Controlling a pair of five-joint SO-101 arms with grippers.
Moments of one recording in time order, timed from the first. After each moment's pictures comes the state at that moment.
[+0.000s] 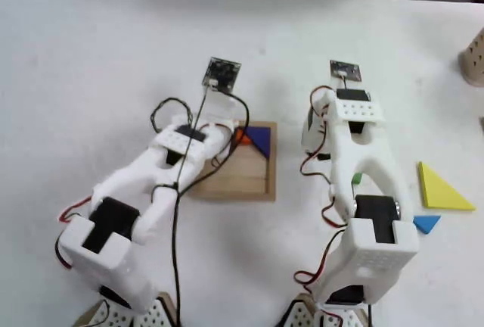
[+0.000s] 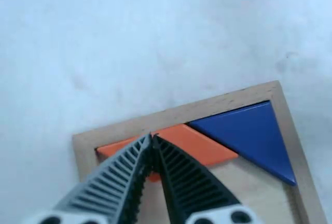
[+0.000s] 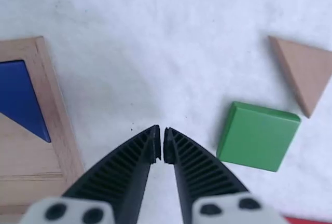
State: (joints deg) left arm 17.6 12.3 32.4 20.2 11.1; right arm -0.4 13.6 12.8 67.7 -3.6
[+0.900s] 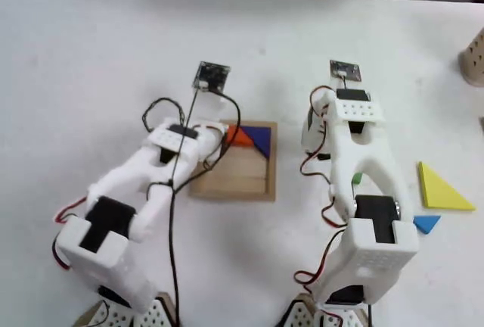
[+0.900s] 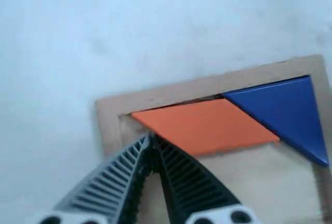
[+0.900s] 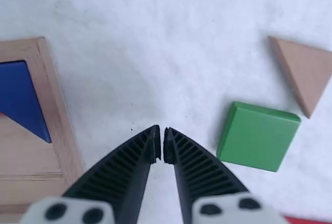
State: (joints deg) left arm 15.3 12.1 32.9 26.1 11.1; right arm -0.4 13.6 12.8 67.6 -3.6
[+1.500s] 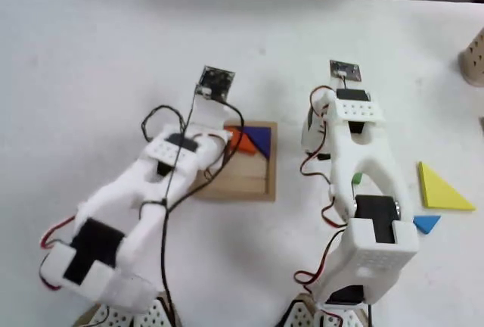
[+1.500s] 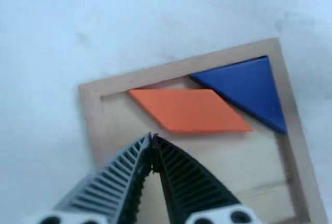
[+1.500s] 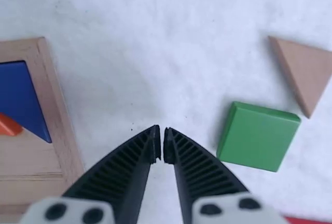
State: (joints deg) left arm 17.9 1.3 41.1 26.1 11.1; right arm -0.4 13.6 12.8 67.6 -3.6
